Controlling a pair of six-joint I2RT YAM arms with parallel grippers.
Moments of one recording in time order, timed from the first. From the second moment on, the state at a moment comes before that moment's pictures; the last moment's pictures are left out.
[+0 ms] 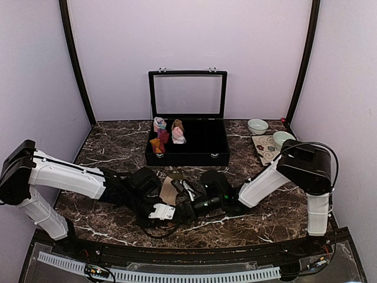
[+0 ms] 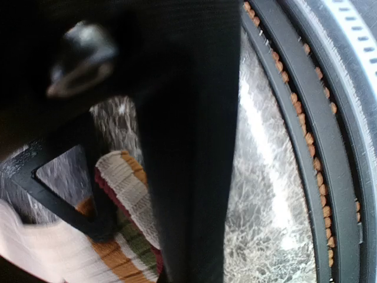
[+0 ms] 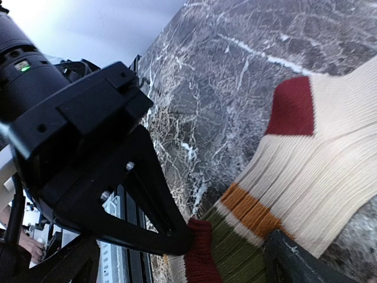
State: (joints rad) left arm -1.03 1.53 0.74 -0.34 0.26 0.73; right arm 1.09 2.06 0.87 0.66 -0.62 0.65
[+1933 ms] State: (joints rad) left arm -0.68 1.99 1.11 -1.01 0.79 0.91; right arm 1.32 1.93 0.80 0.69 -0.21 -0.47
